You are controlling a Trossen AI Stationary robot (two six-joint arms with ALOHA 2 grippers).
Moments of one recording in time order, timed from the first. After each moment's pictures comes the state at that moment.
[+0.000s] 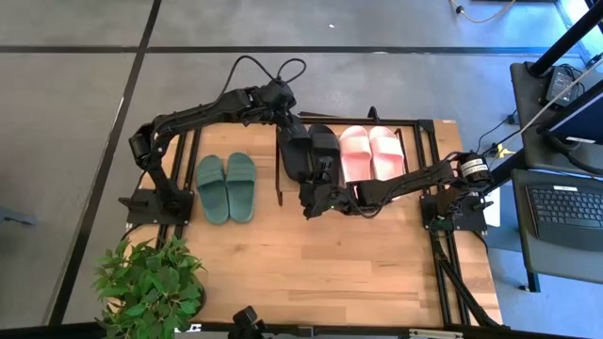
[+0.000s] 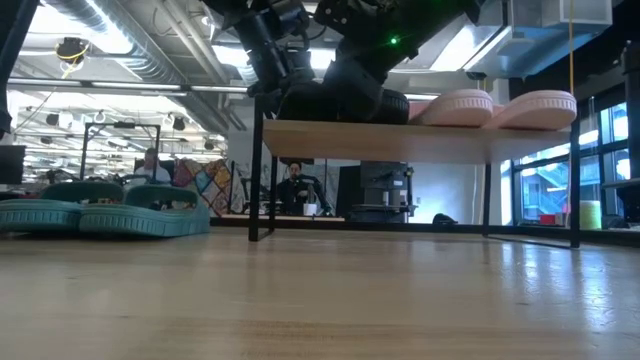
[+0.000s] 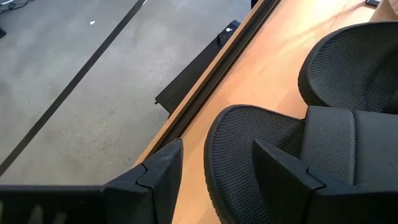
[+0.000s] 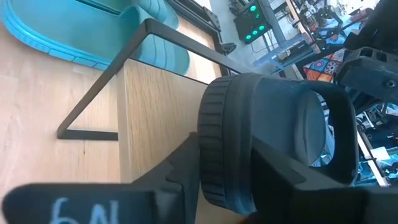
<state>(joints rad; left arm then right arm) 0.52 1.72 1.58 -0.74 -0.24 0.01 0.15 1.75 1.16 0.05 0.75 -0.45</state>
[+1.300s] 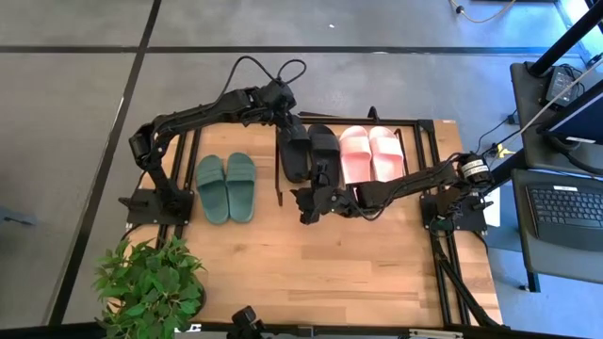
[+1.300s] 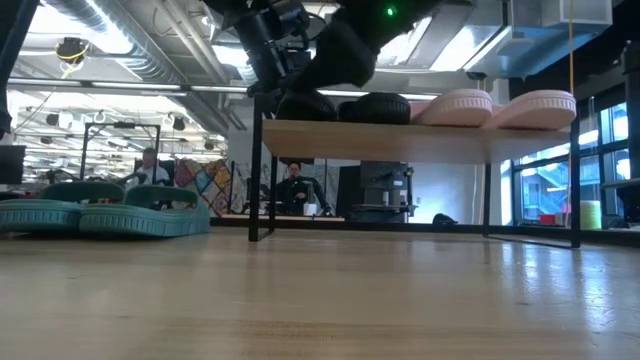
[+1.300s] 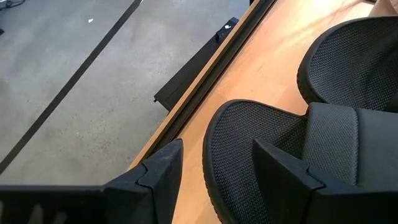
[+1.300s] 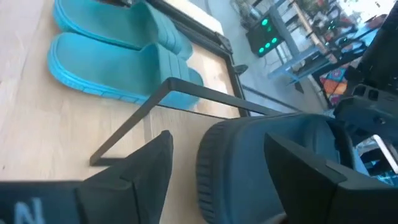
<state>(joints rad) 0.52 1.72 1.58 -0.75 -0.24 0.01 0.18 1.75 1.23 0.01 0.68 -0.40</state>
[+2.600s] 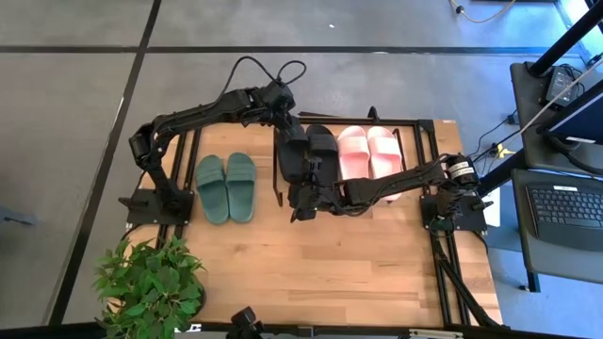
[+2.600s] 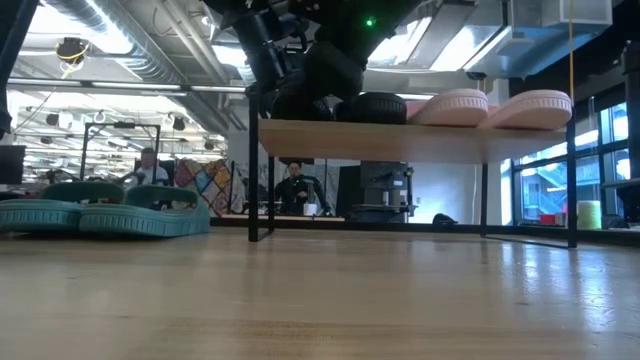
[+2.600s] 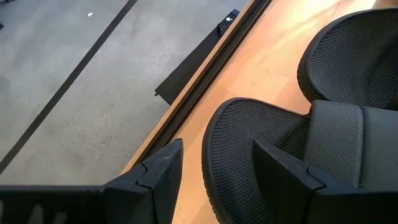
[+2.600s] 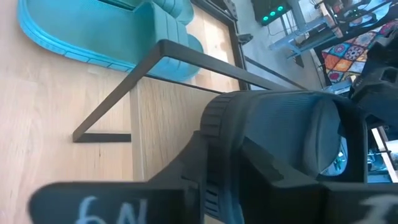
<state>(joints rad) 0.52 1.72 1.58 -0.78 -0.24 0.01 0.15 1.86 1.40 -0.24 0.72 -0.35</state>
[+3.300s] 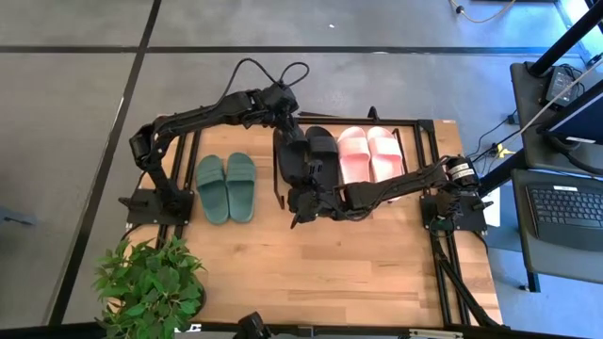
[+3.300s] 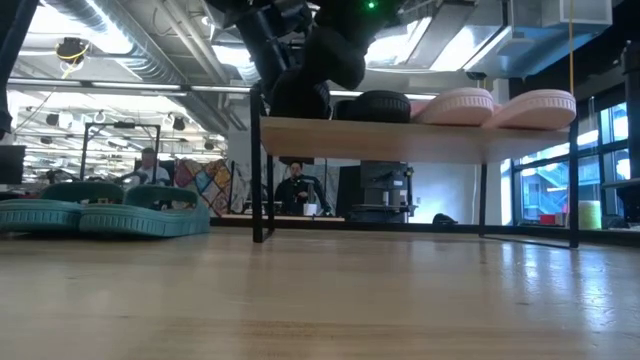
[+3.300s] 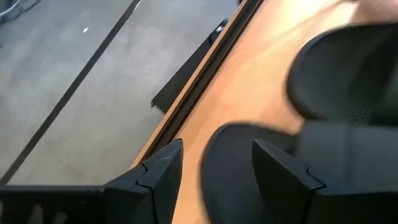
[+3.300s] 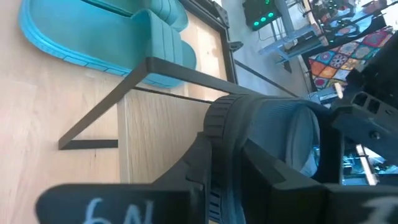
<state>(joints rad) 0.49 1.72 1.58 -0.74 -0.23 0.05 0.19 1.86 1.45 -0.28 0.79 -0.40</state>
